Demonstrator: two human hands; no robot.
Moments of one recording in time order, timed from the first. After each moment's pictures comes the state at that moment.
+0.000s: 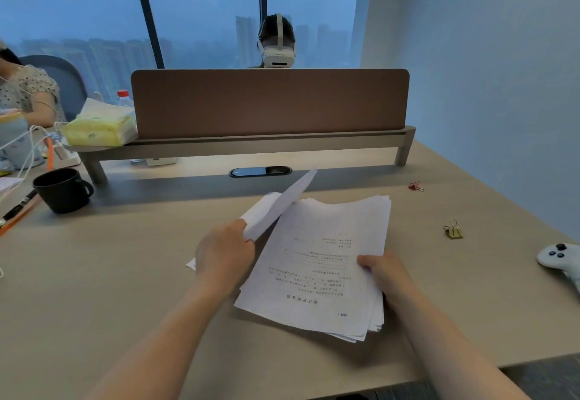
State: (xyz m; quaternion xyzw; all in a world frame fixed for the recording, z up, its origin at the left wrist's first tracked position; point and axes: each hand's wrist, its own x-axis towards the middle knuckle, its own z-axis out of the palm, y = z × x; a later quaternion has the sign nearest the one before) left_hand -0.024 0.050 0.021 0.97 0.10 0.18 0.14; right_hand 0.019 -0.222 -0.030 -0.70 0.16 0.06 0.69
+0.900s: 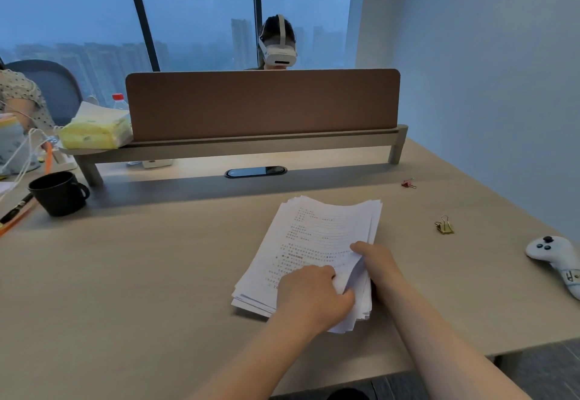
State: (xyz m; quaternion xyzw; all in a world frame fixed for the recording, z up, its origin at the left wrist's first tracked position) left_hand -0.066 -0.083 0.005 0.99 -0.06 0.01 0.15; right_hand 0.025 -0.219 -0.027 -0.70 0.18 0.06 0.69
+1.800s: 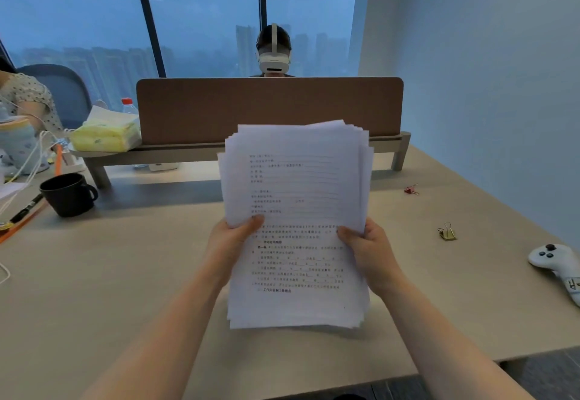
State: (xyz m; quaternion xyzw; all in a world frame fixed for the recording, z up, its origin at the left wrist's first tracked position) left_hand -0.025 0.048 0.031 0.63 0.10 0.09 0.76; right_hand -0.004 -0.193 0.023 -0.67 -0.08 -0.02 0.74
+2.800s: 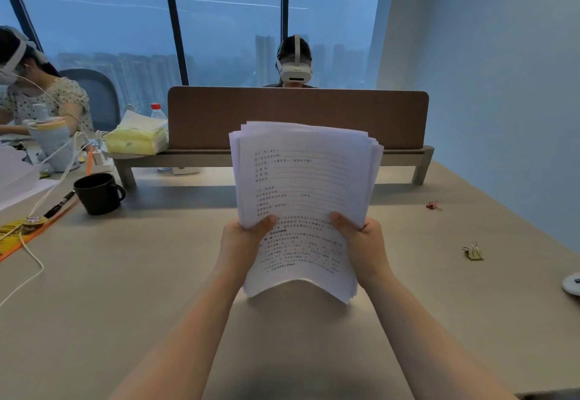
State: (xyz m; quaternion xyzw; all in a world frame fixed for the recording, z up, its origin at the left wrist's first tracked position) left_hand -0.026 0.061 0.040 0.65 0.10 0.18 0.73; right_hand 0.006 -0.138 0.046 -0.65 -0.09 -0.06 0.76
